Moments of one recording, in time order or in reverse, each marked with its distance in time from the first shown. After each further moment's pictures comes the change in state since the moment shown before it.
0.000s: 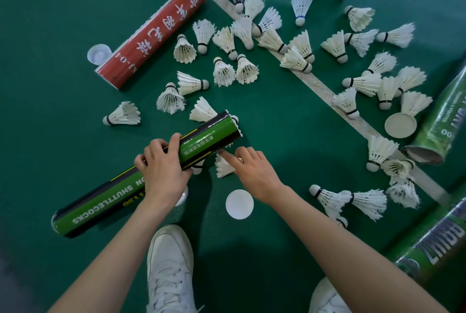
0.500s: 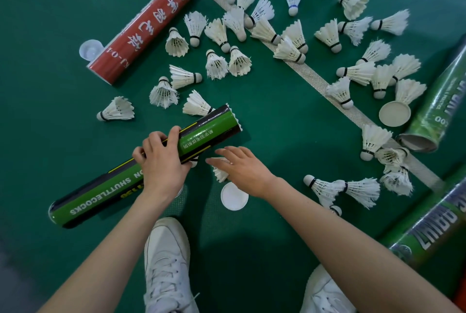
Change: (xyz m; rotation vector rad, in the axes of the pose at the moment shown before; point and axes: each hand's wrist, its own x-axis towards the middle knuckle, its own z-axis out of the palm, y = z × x) left_hand -0.004 0.013 0.000 0.035 0.007 0.024; right_hand -0.007 -0.001 0.002 0.021 -0.170 -0.121
